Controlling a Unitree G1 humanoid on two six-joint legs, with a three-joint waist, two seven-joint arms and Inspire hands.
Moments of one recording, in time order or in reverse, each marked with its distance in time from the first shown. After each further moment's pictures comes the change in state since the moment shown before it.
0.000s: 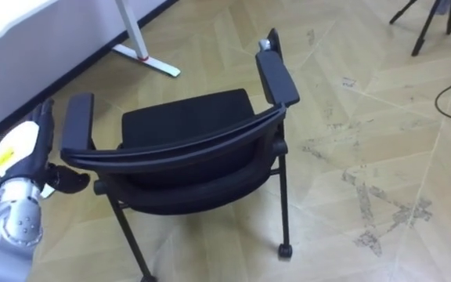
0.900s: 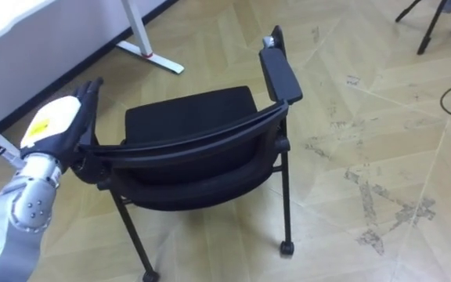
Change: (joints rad) left arm -0.001 0.044 -0.149 -0.293 0.116 0.063 -0.291; right arm -0.030 -0.004 0.065 0.008 0.023 -0.013 0.005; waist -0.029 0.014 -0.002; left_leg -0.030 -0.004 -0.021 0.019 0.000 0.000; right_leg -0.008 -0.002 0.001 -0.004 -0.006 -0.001
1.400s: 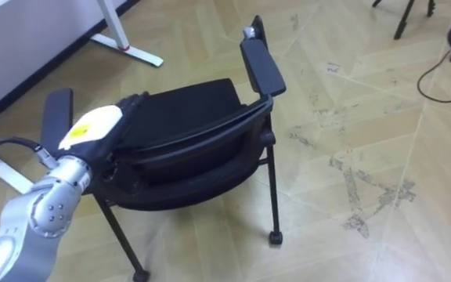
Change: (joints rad) left arm -0.001 -0.006 -0.103 -0.034 -0.010 -0.020 -0.093; right arm -0.036 0.014 0.000 0.012 -0.033 -0.016 0.030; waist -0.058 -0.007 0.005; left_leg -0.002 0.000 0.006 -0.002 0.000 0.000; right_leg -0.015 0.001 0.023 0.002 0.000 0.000
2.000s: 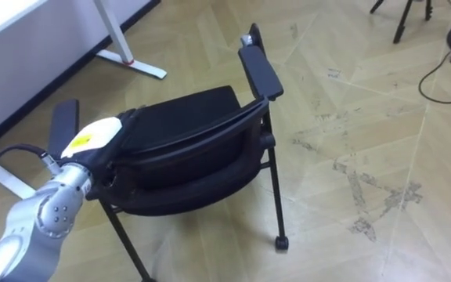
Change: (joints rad) left arm -0.025 -0.008 0.008 0.131 0.002 0.002 0.019; right arm 0.043 -0.022 0.000 -0.036 -0.035 0.001 -0.045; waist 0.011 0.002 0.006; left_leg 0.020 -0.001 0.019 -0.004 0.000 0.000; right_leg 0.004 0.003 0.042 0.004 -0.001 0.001
